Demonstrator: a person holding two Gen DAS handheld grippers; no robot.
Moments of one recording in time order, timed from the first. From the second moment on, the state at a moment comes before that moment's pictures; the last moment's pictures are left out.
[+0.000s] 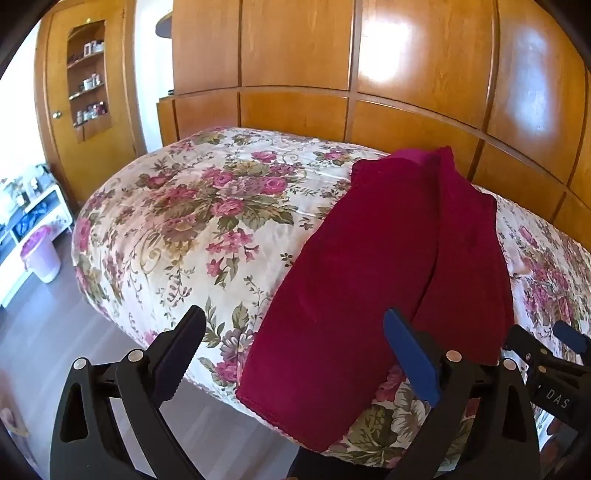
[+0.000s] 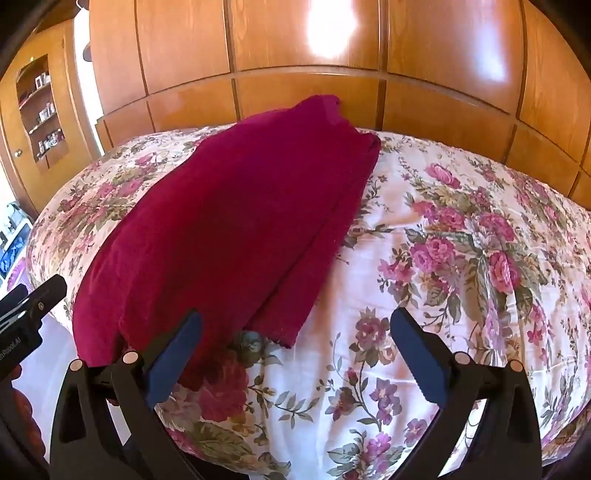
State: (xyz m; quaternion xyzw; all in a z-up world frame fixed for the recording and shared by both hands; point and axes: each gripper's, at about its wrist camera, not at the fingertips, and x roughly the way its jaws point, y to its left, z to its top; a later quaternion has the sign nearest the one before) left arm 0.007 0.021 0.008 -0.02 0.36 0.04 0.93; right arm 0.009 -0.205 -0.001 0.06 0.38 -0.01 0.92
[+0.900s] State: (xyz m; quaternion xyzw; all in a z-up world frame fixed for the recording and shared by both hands) left arm 0.002 0.022 0.010 -0.02 0.35 0.04 0.93; right arm 0.008 -0.195 0.007 0.05 0.39 0.00 0.92
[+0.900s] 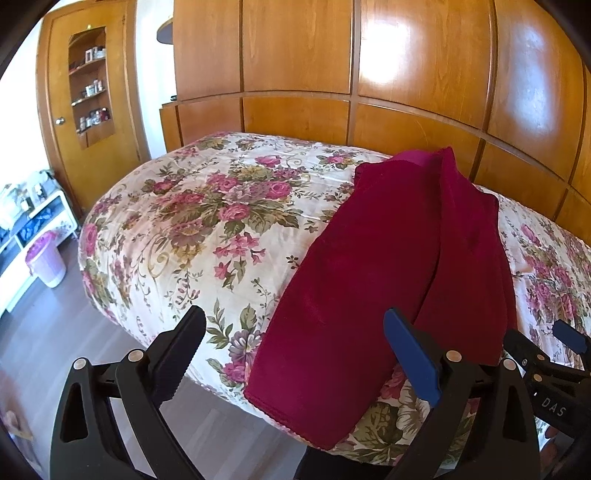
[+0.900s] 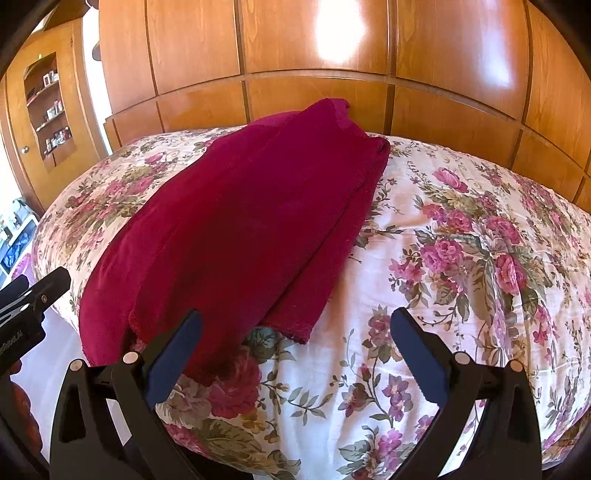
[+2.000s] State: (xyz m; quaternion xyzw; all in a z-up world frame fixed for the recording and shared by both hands) left arm 0.002 0.033 0.001 -0.02 0.36 0.05 0.93; right arm 0.012 -0.183 0.005 0.05 0.39 0.01 0.92
